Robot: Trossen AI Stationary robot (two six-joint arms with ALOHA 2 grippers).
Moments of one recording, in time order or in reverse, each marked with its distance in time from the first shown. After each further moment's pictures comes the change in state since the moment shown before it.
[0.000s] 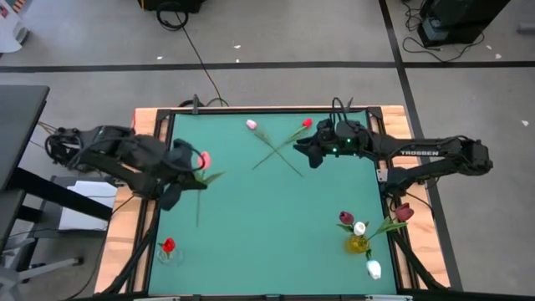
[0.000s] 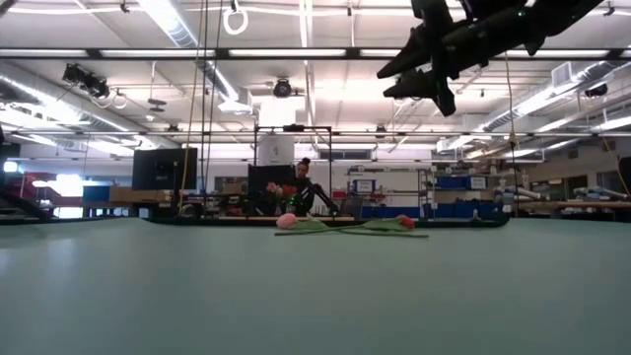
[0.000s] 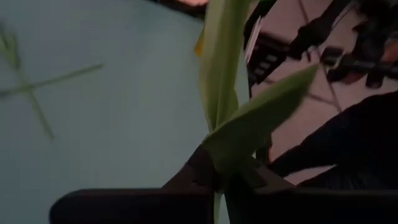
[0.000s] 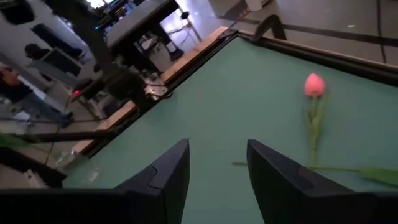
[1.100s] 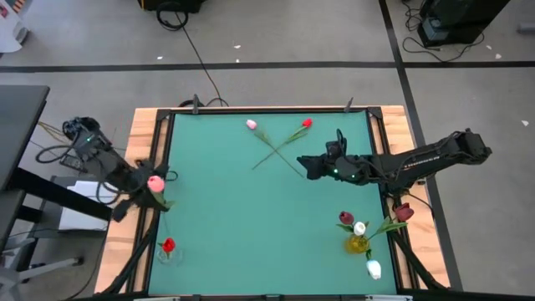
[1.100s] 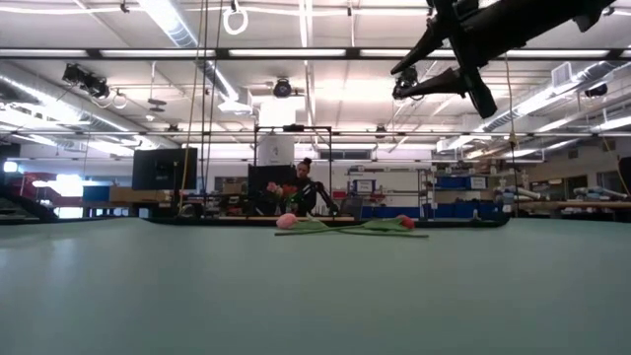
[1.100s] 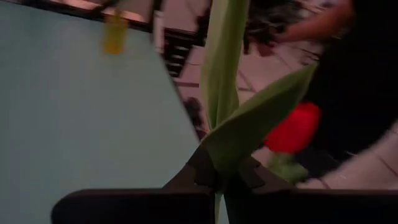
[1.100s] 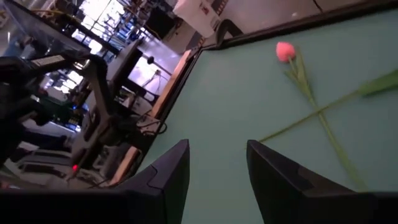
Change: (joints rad) left arm -0.461 -0.539 -0.525 0.242 -0.104 -0.013; right arm 0.379 0.001 -0.064 0.004 0.600 0.543
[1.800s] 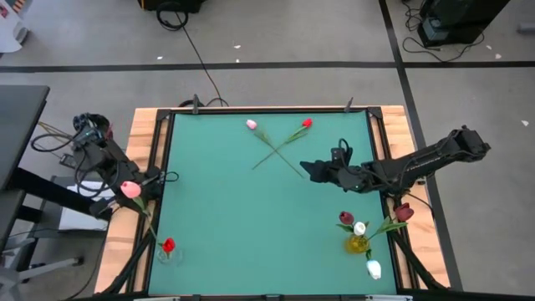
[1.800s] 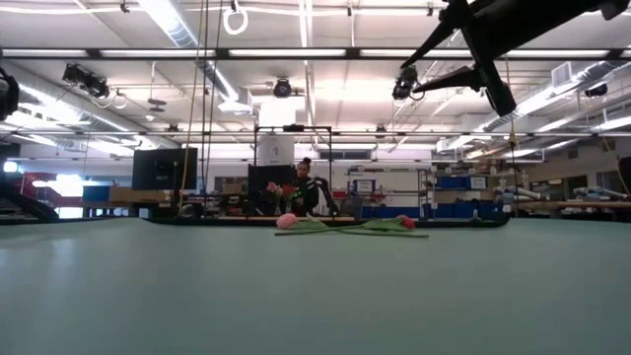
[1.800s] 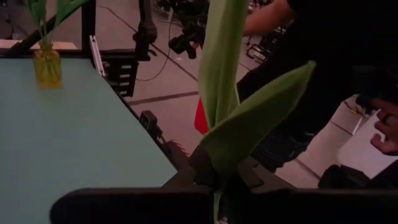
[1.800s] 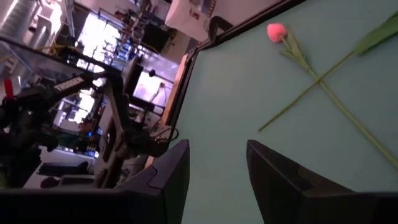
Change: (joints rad) left arm -0.125 -0.105 -0.026 0.056 0.092 0.170; right arm 0.119 0.000 0.001 -0.044 0.142 0.255
